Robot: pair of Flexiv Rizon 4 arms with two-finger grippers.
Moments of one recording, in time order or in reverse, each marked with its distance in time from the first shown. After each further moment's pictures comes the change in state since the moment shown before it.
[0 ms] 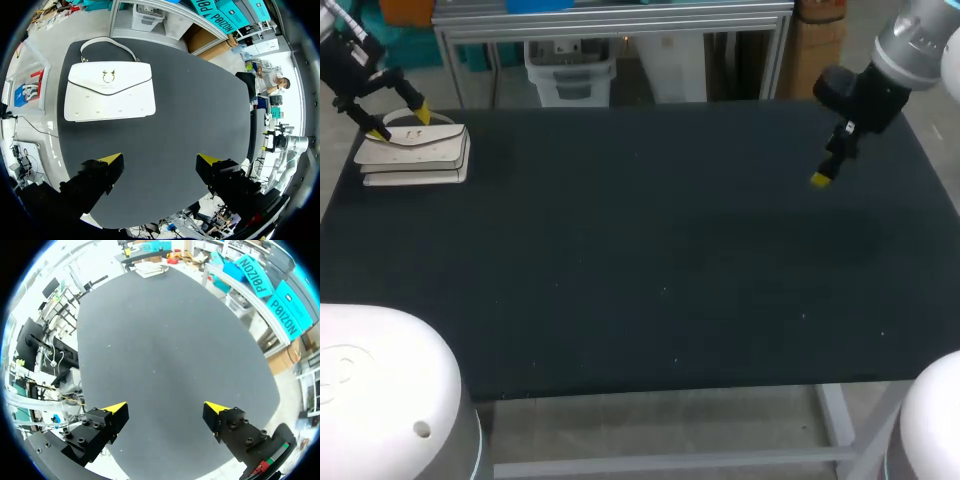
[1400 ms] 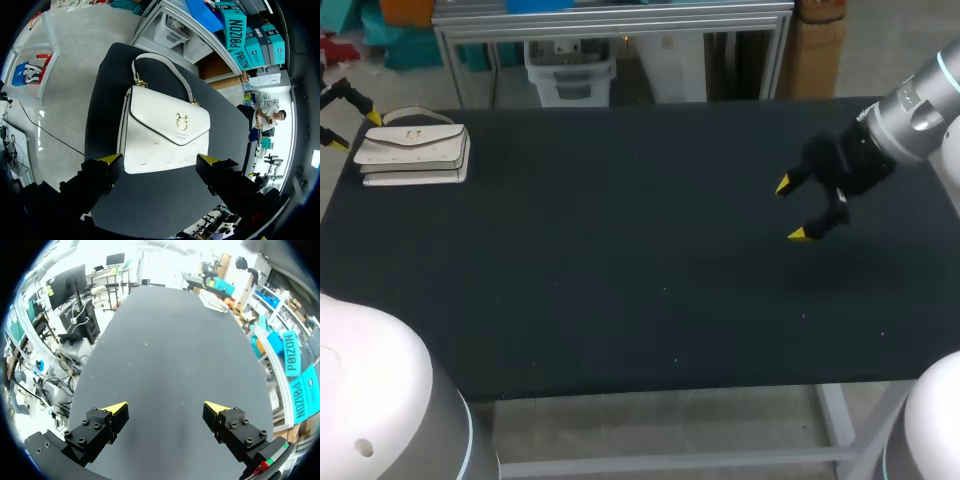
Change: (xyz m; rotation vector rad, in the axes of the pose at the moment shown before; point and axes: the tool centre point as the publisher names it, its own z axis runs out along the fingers) left arm -0.143 -0.075 0.010 0.135 0.097 -0.199; right arm 0.065 0.014 0.071 -0.277 0.053 -0.572
